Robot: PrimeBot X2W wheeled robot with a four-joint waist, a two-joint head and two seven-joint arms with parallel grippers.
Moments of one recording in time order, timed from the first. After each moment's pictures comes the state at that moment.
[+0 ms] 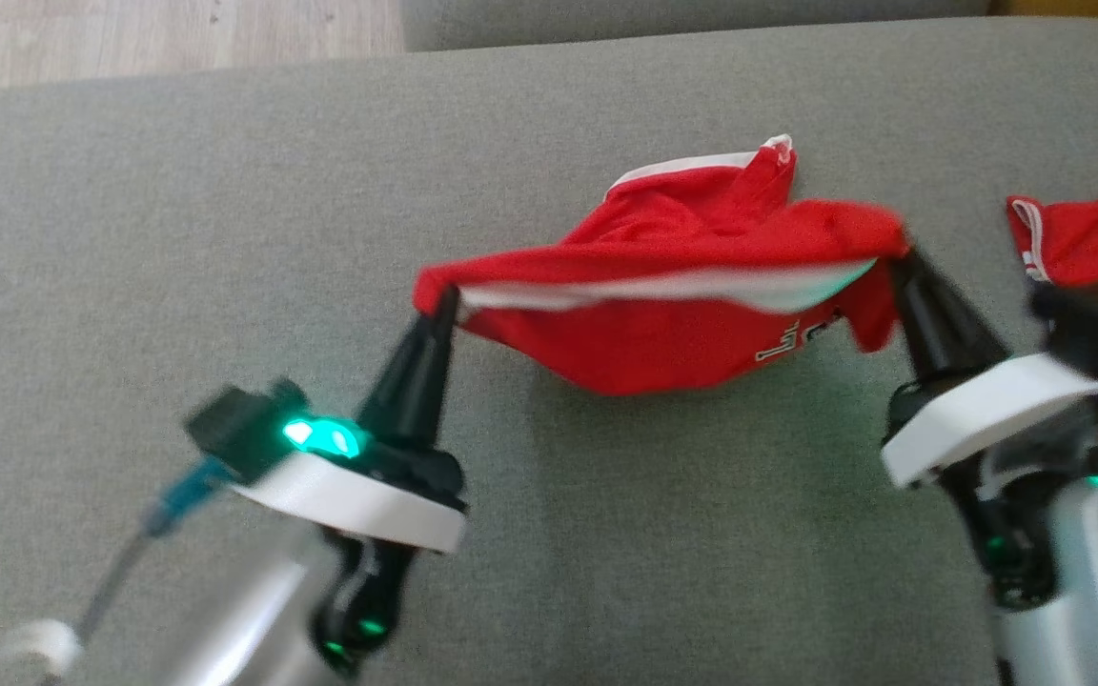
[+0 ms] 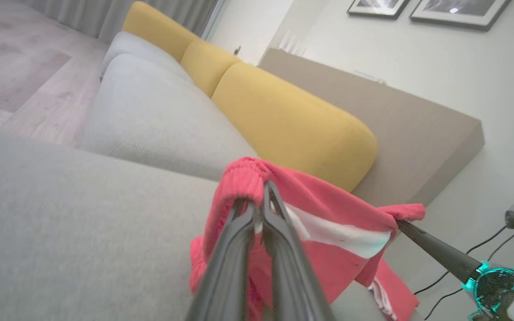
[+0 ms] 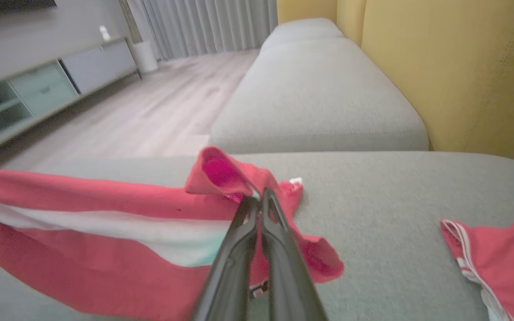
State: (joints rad) left arm -0.33 0.22 -0.63 0.14 -0.84 -0.09 -0.23; right arm -0.16 -0.09 0.06 -0.09 0.23 0.12 0.31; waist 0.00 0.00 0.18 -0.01
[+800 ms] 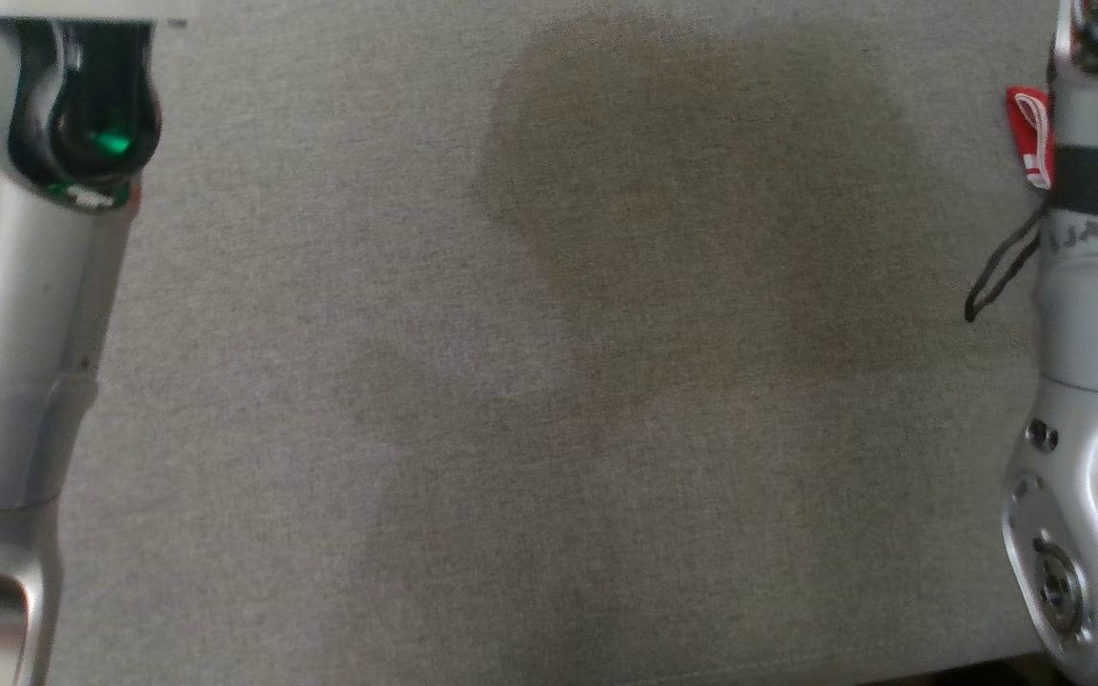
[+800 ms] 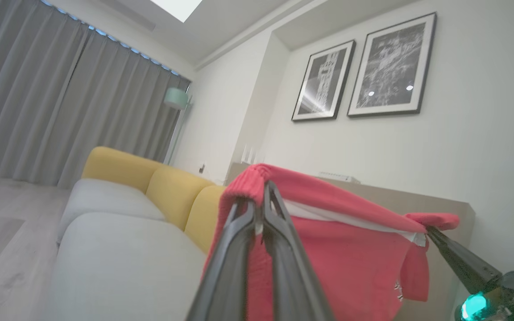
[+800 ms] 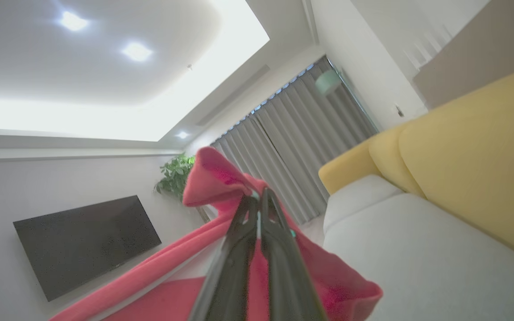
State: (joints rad) left arm -1.04 0.34 -0.40 0.17 -0.88 -0.10 -0.13; right arm -1.08 -0.05 0.02 0.30 0.74 0.12 0.00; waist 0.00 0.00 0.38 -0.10
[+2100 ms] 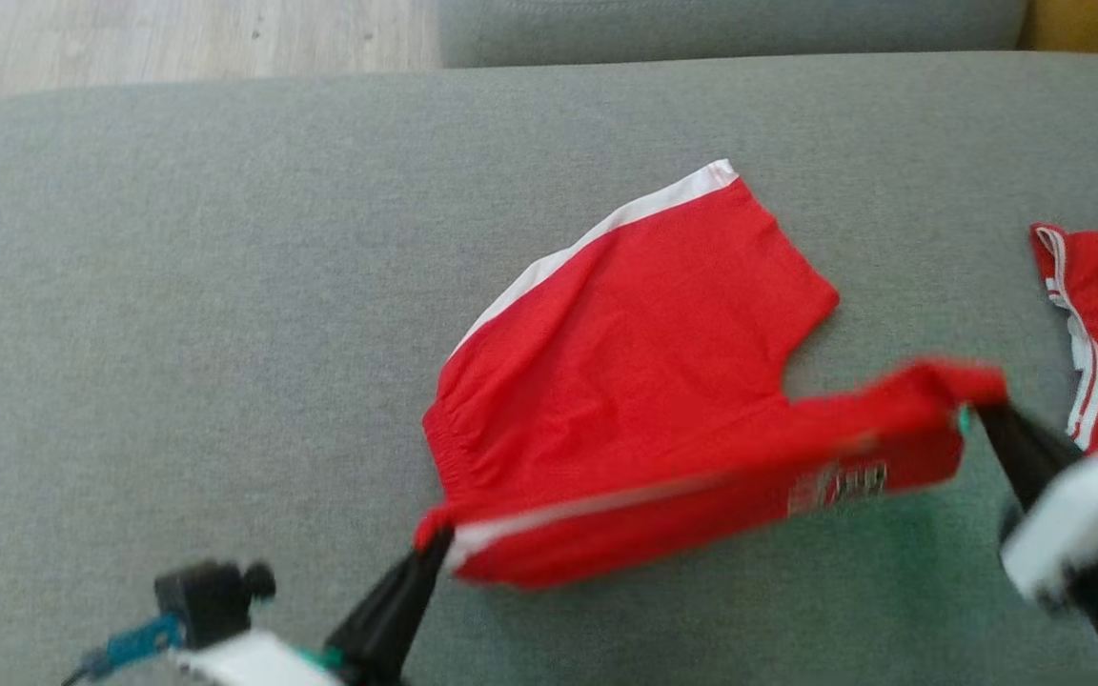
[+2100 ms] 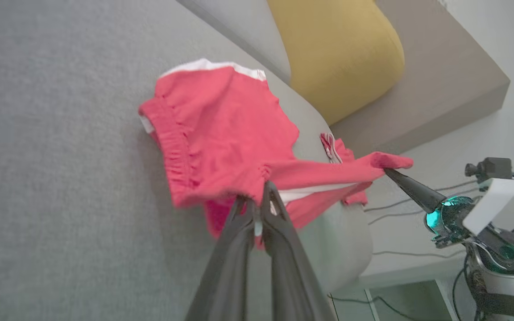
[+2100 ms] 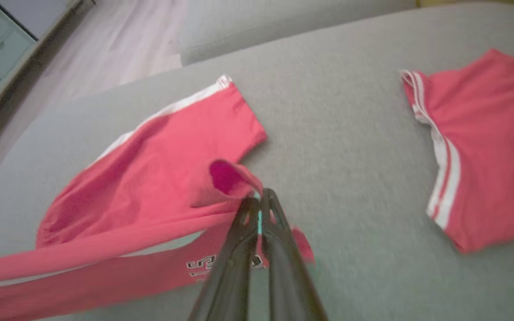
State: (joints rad) left arm 0.10 0.57 -0.68 -0.40 -1.16 0.13 0.09; right arm 0.13 -0.03 -0.22 -0.44 0.42 0.13 0.87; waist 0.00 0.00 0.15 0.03
